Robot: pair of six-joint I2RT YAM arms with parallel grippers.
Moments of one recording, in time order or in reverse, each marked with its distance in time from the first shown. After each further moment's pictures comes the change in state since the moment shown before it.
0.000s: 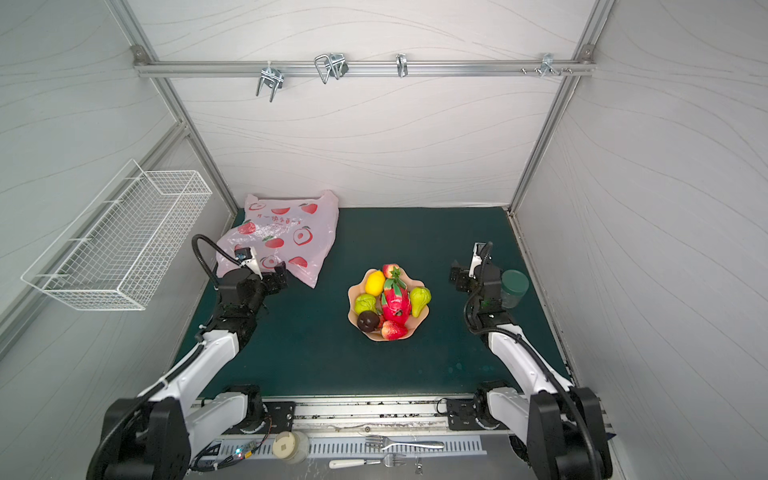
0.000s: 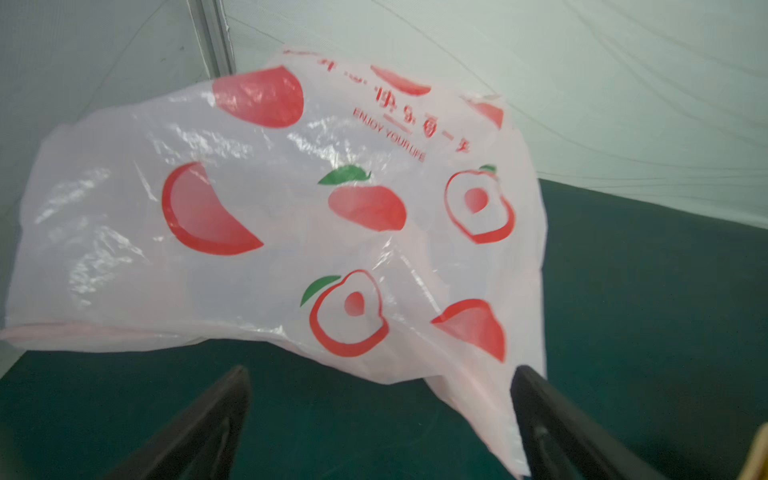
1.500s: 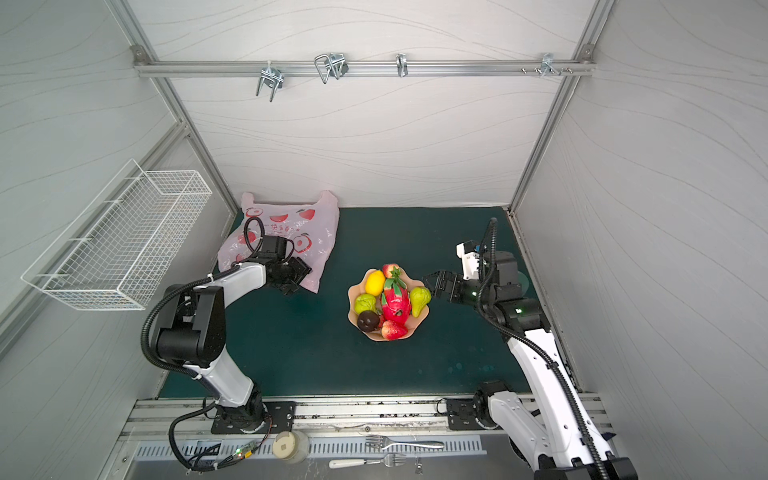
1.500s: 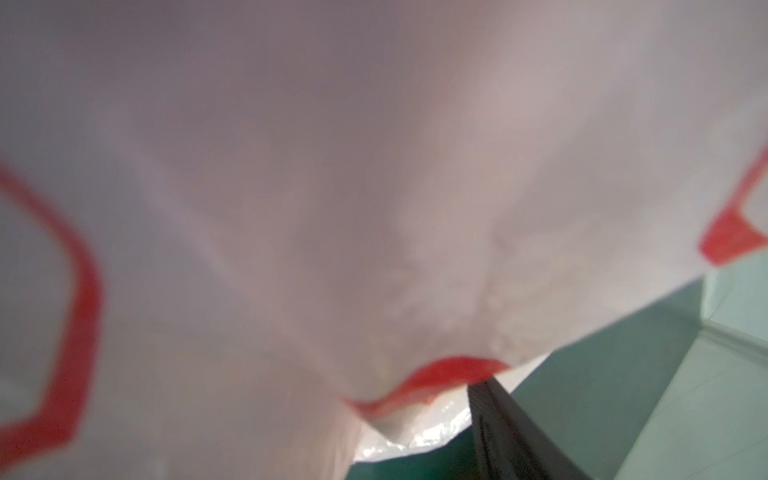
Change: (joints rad) left arm -0.027 0.744 0.537 -0.499 0.288 -0.725; right arm 0.033 -0.142 0.400 -0.823 -0.714 0.305
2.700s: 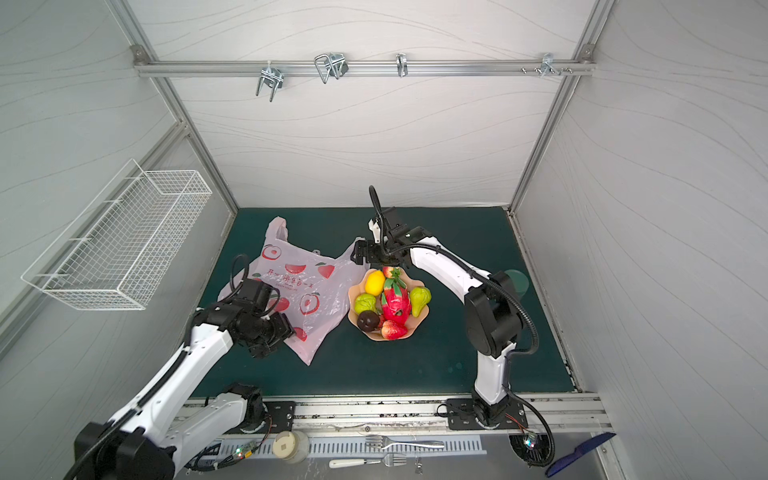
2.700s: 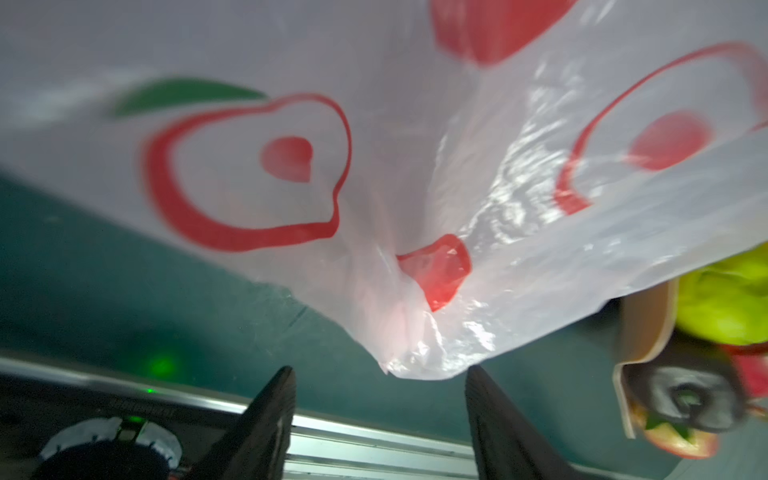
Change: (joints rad) left arm -0.134 -0.804 -0.233 -0.790 -0.090 0.099; right arm 0.440 0.968 0.657 0.101 0.239 0.069
